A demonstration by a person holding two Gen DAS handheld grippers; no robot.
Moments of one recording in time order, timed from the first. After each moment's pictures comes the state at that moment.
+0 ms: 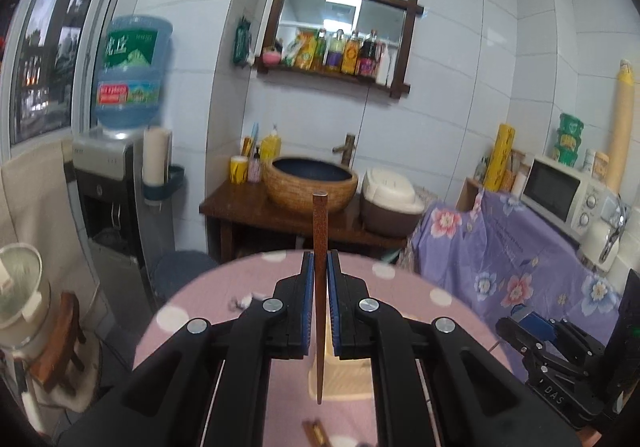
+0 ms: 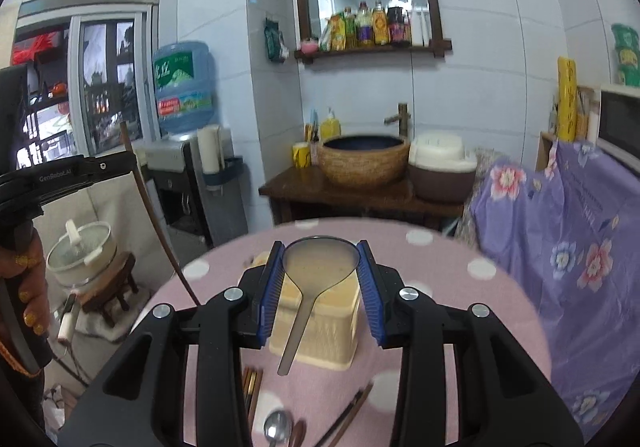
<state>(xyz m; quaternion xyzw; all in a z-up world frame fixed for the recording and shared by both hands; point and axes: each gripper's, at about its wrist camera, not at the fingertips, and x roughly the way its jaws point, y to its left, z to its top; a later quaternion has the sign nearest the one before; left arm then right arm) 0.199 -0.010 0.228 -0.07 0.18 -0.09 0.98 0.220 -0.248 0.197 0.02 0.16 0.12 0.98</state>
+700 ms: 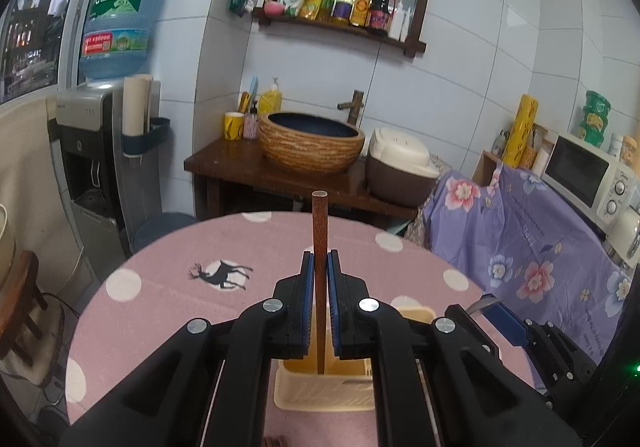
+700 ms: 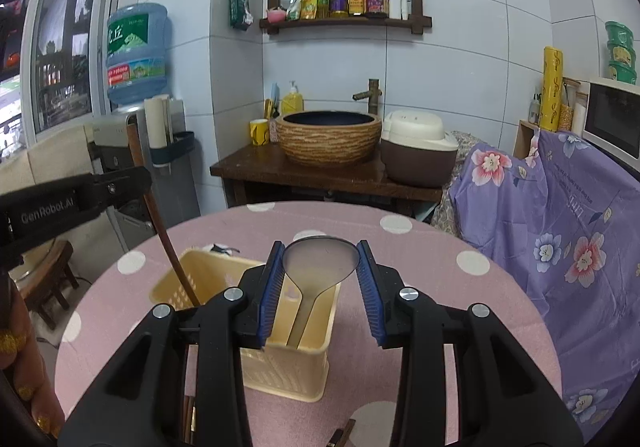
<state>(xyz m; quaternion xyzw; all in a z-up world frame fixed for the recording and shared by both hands) 0.272 -0.062 0.127 -0.08 0.24 -0.07 0.96 0.303 -0.225 0.099 -0.01 0.21 0.05 0.98</state>
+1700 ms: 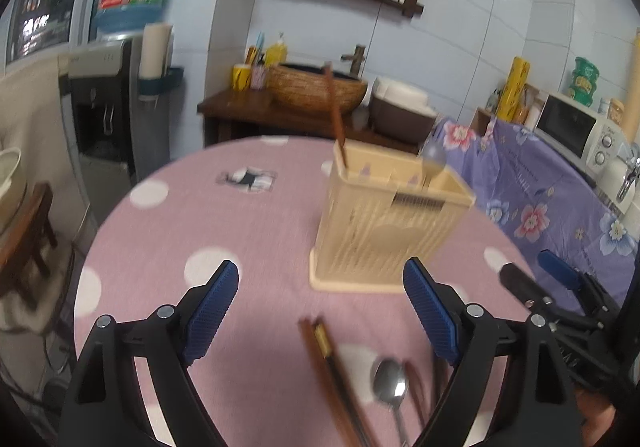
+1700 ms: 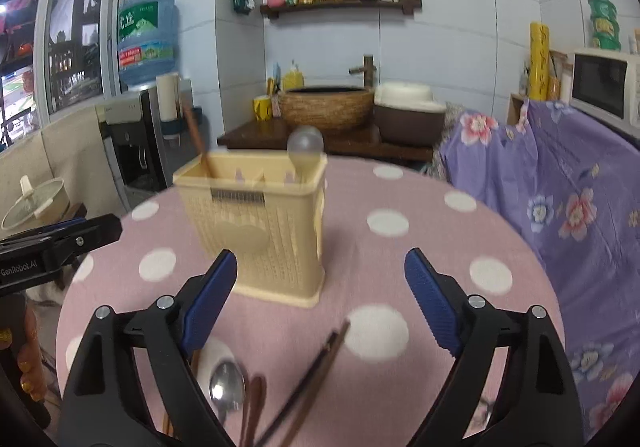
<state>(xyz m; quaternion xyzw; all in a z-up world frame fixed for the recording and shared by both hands) 0.182 -0.017 0.047 -0.07 0.31 -0.09 0.94 0.197 -0.248 0.038 0.00 0.25 0.05 0.97</state>
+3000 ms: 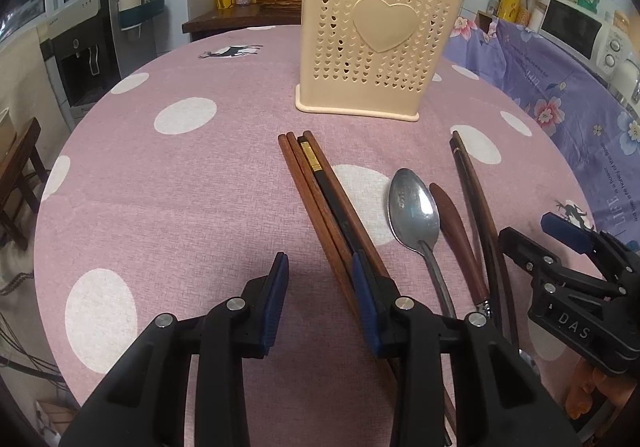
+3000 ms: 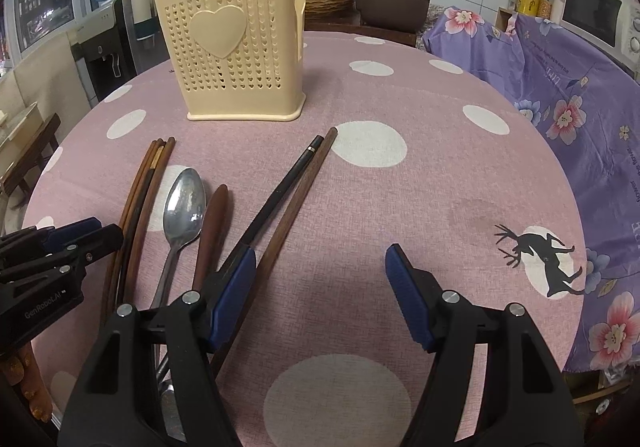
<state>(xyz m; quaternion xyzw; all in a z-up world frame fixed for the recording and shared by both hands) 0.143 -0.051 -0.055 0.00 0.42 -0.09 0.90 0.165 -0.243 -0.062 -0.01 0.39 0.01 0.92</state>
